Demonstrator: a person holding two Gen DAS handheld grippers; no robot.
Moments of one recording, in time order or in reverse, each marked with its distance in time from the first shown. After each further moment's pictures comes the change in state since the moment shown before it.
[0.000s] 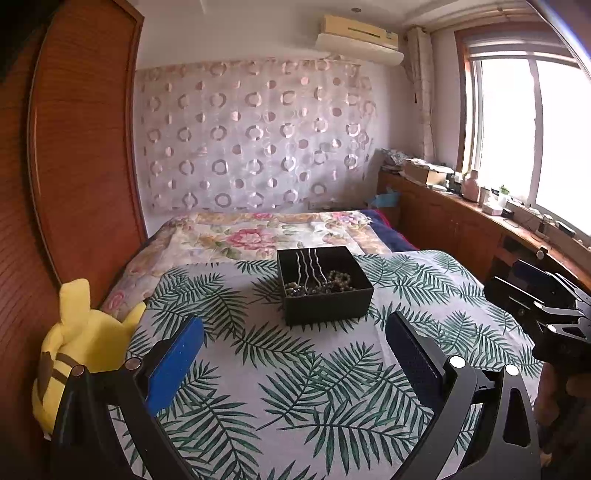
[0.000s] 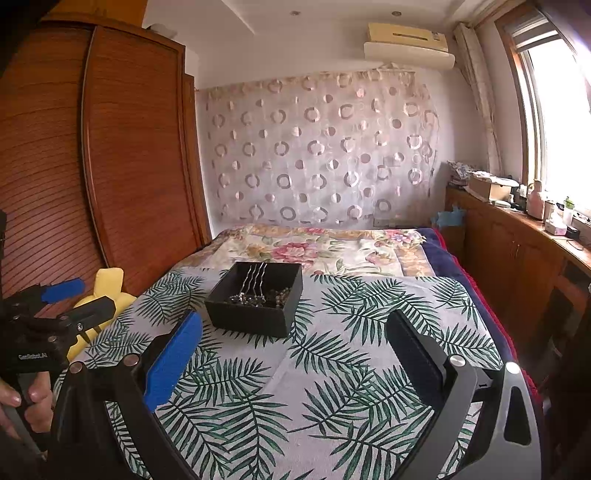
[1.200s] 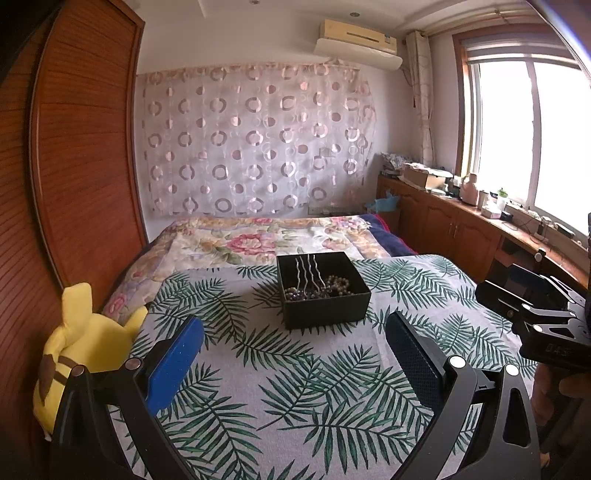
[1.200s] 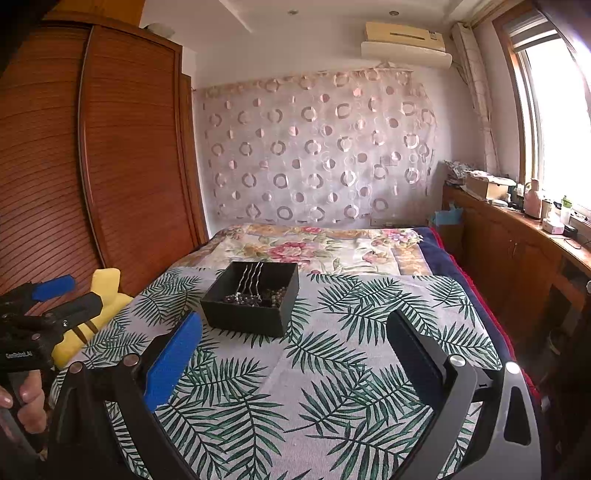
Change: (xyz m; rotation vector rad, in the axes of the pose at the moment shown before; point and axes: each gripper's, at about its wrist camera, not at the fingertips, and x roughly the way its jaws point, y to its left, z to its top) left arm -0.007 0.003 0.002 0.002 -0.013 0.000; right arm 0.001 -0.001 -0.002 0.002 0.001 -0.002
